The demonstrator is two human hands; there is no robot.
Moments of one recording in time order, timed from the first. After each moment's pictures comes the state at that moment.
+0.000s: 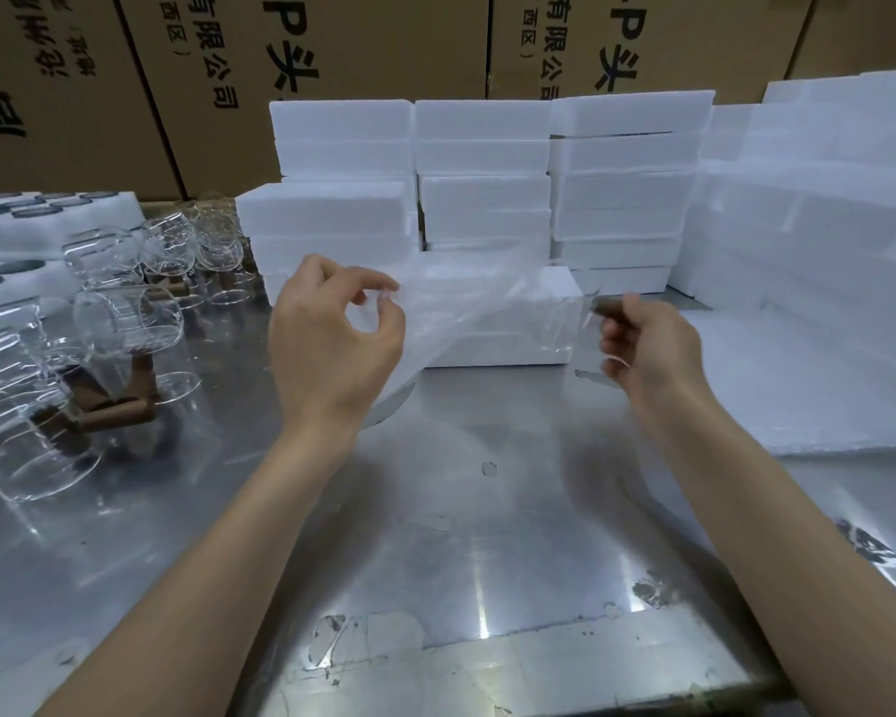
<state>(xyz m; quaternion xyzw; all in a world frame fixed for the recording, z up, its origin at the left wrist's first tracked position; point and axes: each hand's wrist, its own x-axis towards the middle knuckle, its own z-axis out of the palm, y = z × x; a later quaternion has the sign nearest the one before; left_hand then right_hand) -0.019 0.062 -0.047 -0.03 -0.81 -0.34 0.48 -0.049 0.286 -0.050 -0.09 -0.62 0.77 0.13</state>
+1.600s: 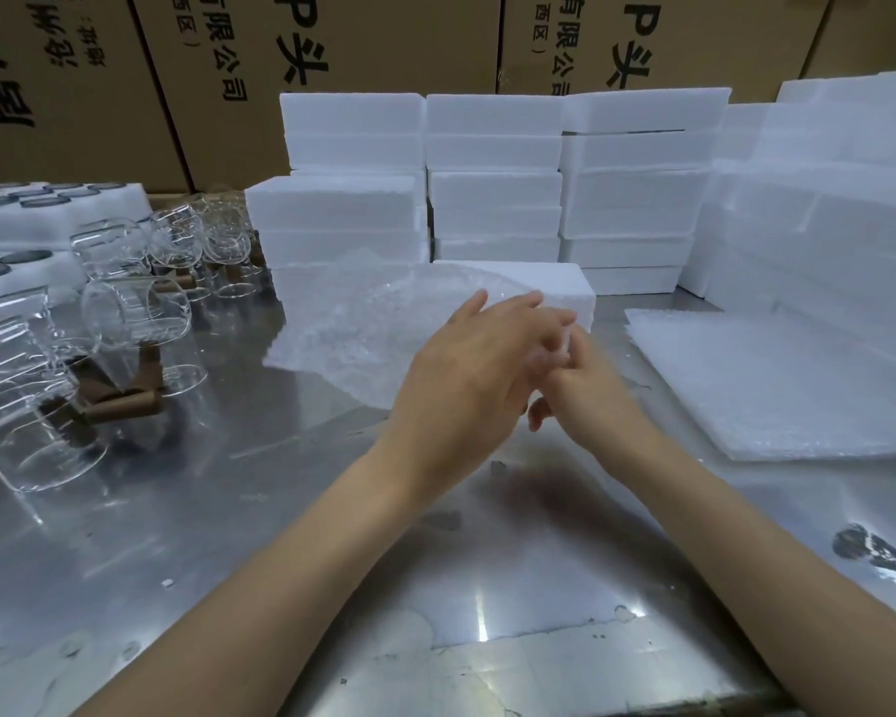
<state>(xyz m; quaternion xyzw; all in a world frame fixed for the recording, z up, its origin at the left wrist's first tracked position) 0.002 0.116 -0.063 -0.35 -0.79 -0.26 0.43 -0.013 0.240 -0.060 0.18 -0.76 0.62 0.07</state>
